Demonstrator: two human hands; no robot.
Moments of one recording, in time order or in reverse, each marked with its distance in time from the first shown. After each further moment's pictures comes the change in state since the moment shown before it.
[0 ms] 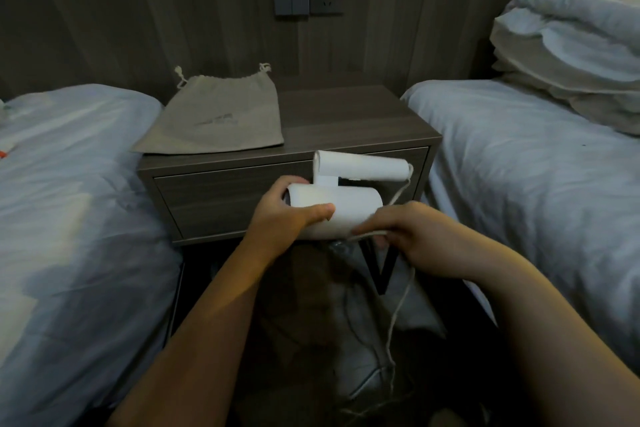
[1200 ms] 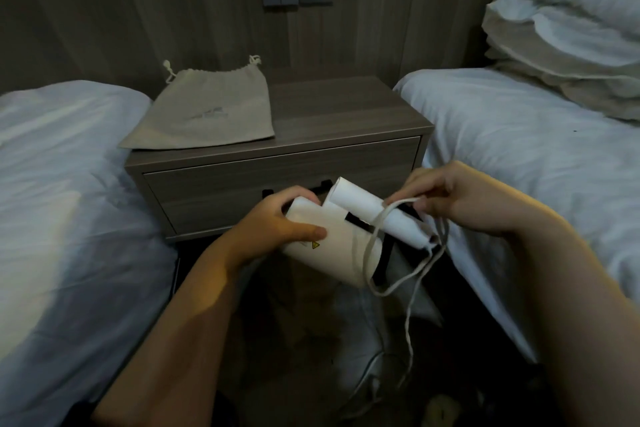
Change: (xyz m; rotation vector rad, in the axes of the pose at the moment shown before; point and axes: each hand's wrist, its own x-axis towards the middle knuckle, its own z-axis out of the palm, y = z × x) left_hand -0.001 -0.009 -0.016 0.115 -0.488 0.094; right_hand -0.015 0.037 -0.039 0.228 0.068 0.036
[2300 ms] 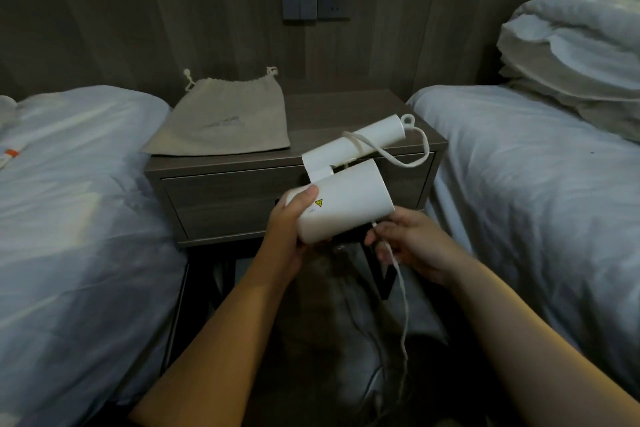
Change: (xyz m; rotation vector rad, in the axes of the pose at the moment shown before) left_hand 0.014 -0.002 0.032 -0.804 0.451 -0.036; right_hand 0.040 0.024 0.082 0.862 0.093 0.286
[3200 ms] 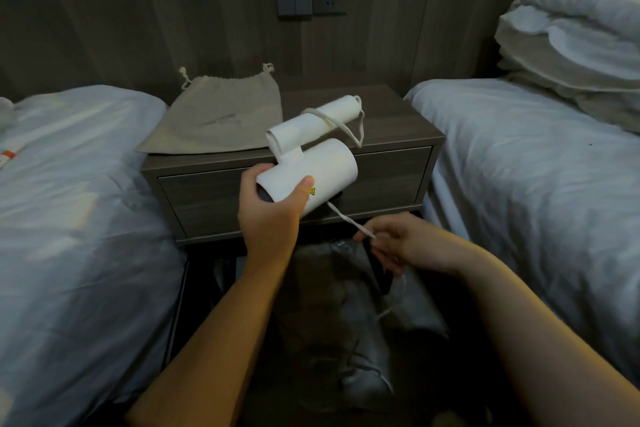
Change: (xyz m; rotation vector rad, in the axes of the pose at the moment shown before) left_hand -0.009 0.012 0.007 0.468 0.463 0.490; right_hand -0.017 -0.017 -0.002 -0.620 -0.232 -0.027
